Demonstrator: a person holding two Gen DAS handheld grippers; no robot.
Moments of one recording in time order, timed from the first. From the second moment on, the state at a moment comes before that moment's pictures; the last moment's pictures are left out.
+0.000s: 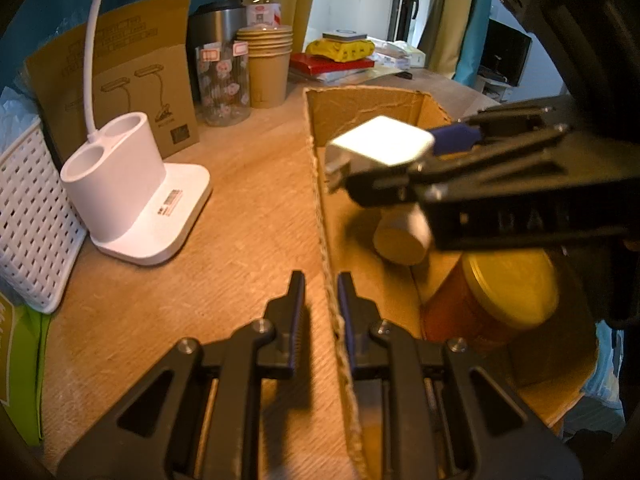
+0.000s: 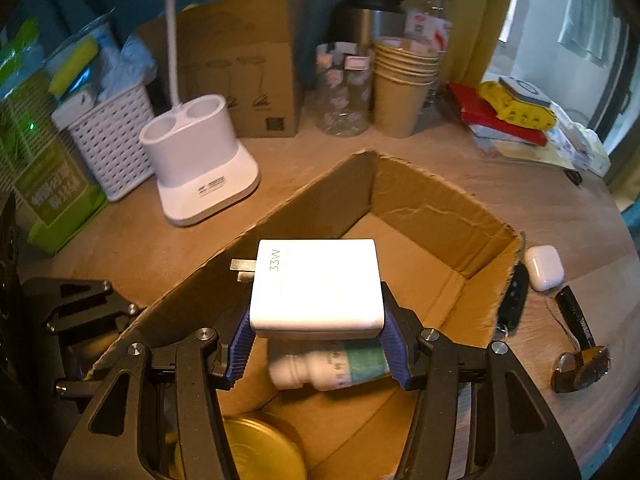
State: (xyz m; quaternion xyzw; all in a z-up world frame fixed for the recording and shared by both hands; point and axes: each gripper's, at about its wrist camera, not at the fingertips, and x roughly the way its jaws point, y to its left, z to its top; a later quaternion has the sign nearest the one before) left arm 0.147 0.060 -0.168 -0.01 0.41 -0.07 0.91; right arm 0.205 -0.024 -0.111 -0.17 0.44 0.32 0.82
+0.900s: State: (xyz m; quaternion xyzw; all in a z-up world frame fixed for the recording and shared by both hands) left arm 0.146 0.059 -0.167 -0.01 0.41 -0.07 0.91; right arm 0.190 -0.049 -0.091 -0.15 0.43 0.31 0.83
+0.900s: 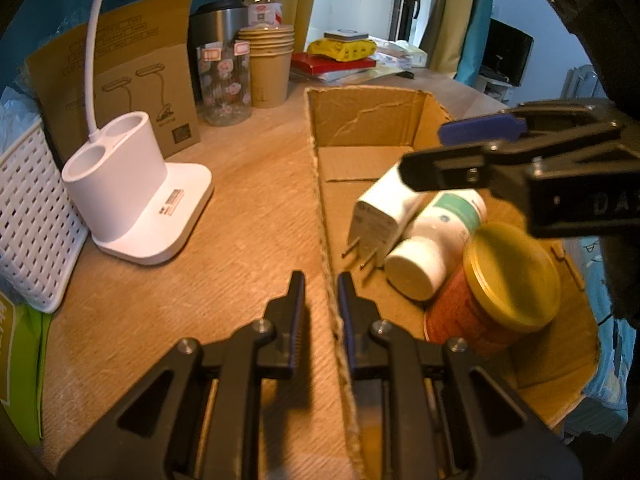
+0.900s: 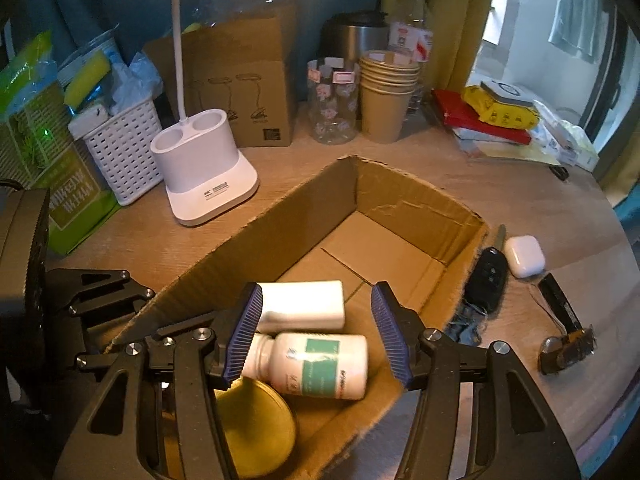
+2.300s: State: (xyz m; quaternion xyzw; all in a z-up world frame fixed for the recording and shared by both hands) left arm 0.150 0.064 -0.168 -0.01 0.42 -0.07 0.91; right arm 0.204 -0.192 -0.104 -0.09 0.45 0.16 0.87
